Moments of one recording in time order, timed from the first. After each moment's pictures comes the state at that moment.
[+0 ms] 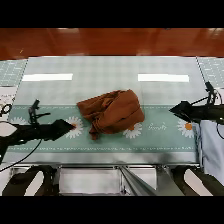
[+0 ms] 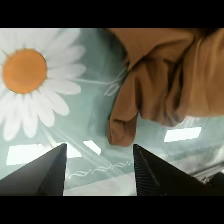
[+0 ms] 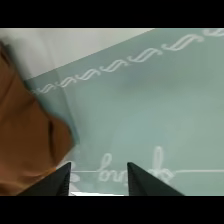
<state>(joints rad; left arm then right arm) 0.11 -0.72 0.34 0.77 -1.09 -1.43 -0.35 -0.99 0.64 -0.88 1.11 1.34</state>
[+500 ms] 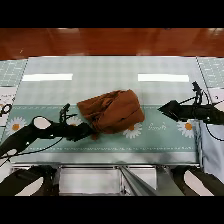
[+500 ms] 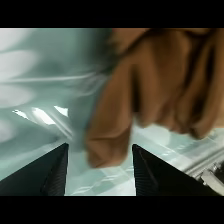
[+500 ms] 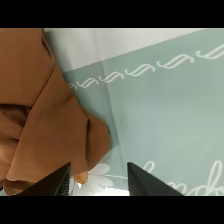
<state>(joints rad) -0.28 -1.07 0.38 0.63 -0.82 -1.43 -0.24 -1.02 0.61 -0.75 1.05 1.30</state>
